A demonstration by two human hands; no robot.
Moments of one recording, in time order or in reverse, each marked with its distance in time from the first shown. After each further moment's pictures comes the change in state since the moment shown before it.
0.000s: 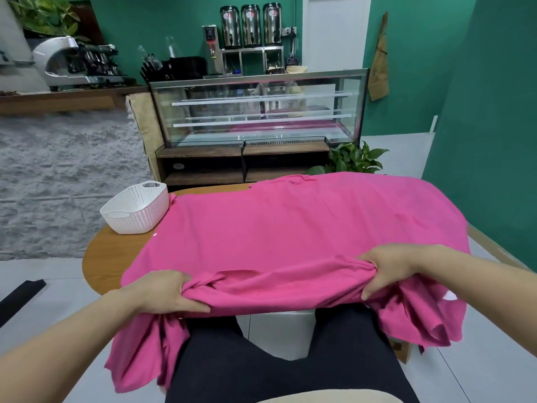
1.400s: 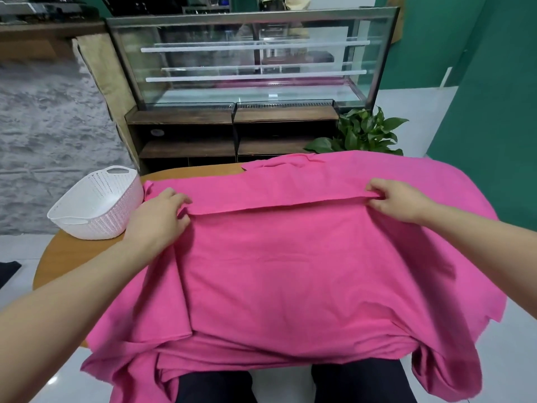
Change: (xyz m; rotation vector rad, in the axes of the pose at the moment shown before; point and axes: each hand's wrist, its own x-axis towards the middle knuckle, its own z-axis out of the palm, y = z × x) left_hand 0.170 -0.026 -0.087 -0.001 0.565 -0.068; right_hand 0.132 0.066 -0.110 0.187 0.531 0.184
